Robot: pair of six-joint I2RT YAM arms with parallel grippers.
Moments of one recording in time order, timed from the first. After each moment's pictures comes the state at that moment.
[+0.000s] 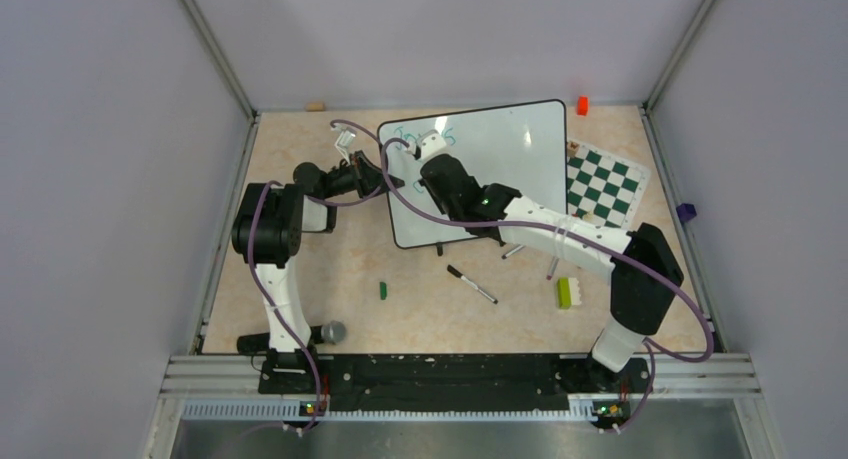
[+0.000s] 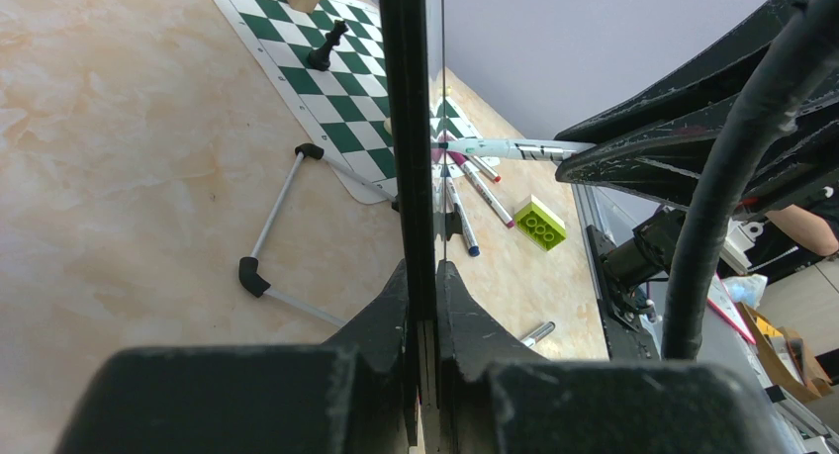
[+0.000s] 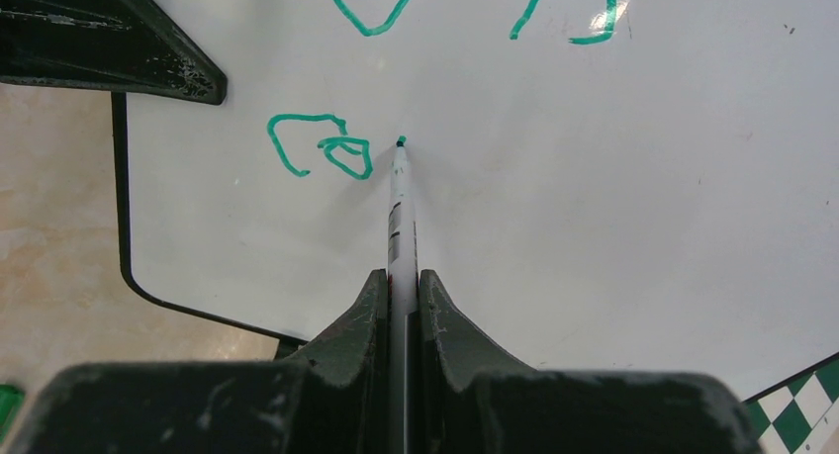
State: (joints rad) left arm -0.05 2.10 0.95 1.52 1.26 -0.99; right arm 0.92 1.69 1.39 -0.33 0.54 0.03
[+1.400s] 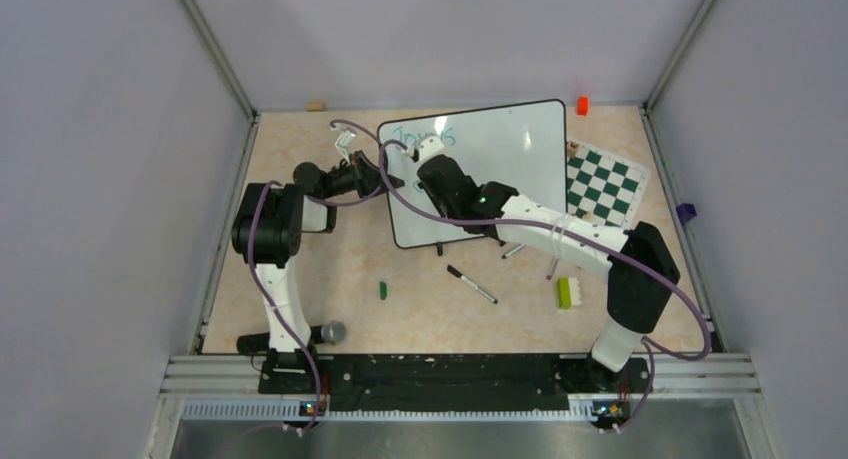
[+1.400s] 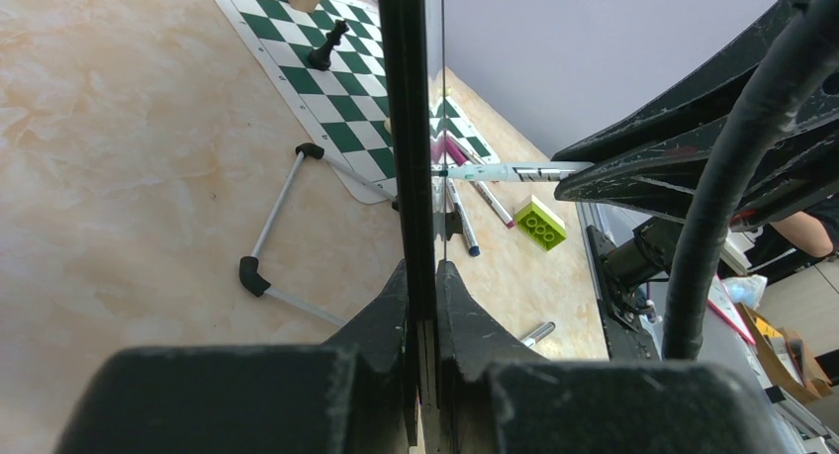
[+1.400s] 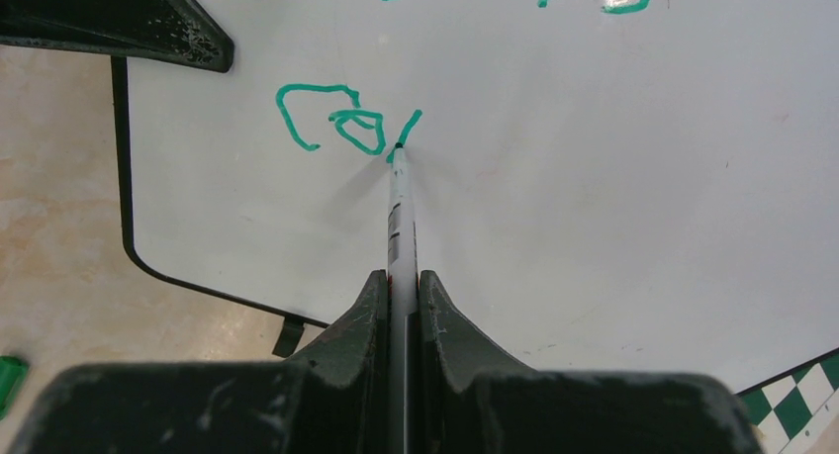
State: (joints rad) left arm -0.05 2.10 0.95 1.52 1.26 -0.99; right arm 0.92 1.70 1.41 -0.40 0.52 0.06
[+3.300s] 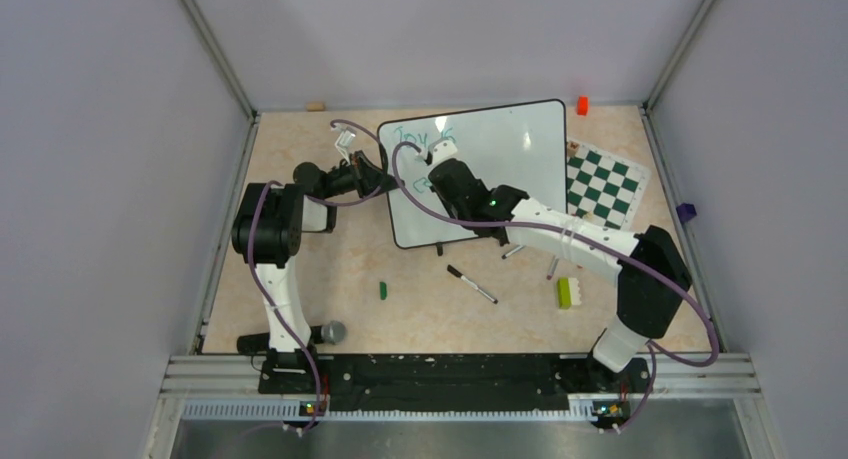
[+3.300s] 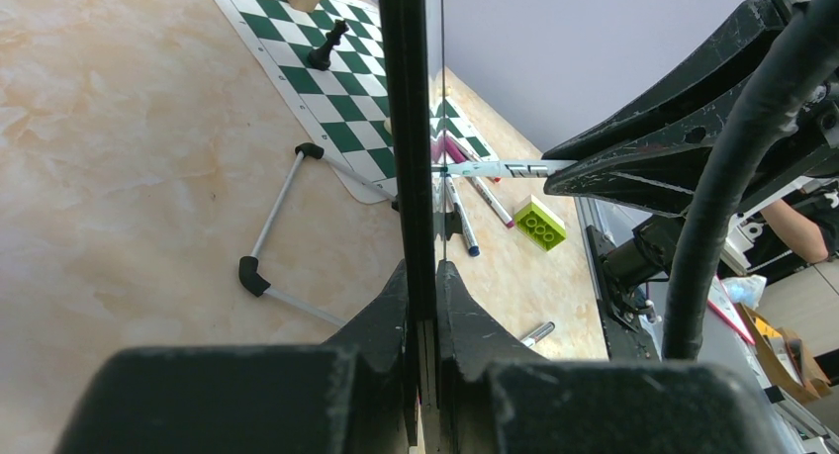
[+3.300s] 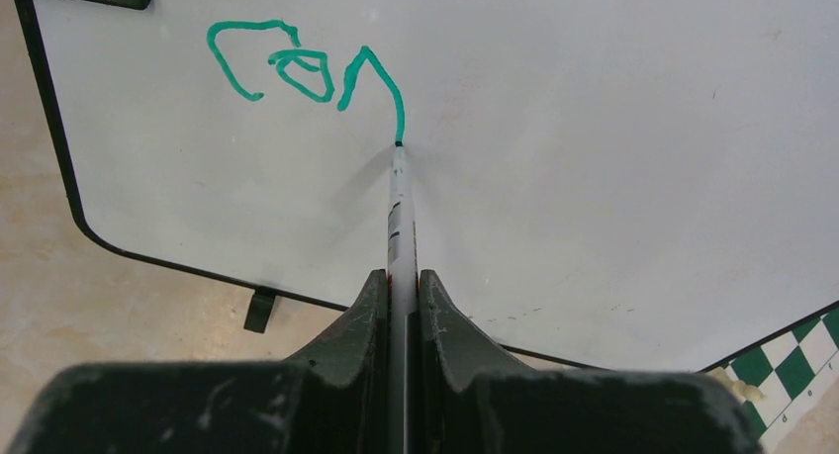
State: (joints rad) left arm -0.05 2.10 0.95 1.52 1.26 -0.99; right arm 0.89 1.65 1.33 -0.42 0.52 0.09
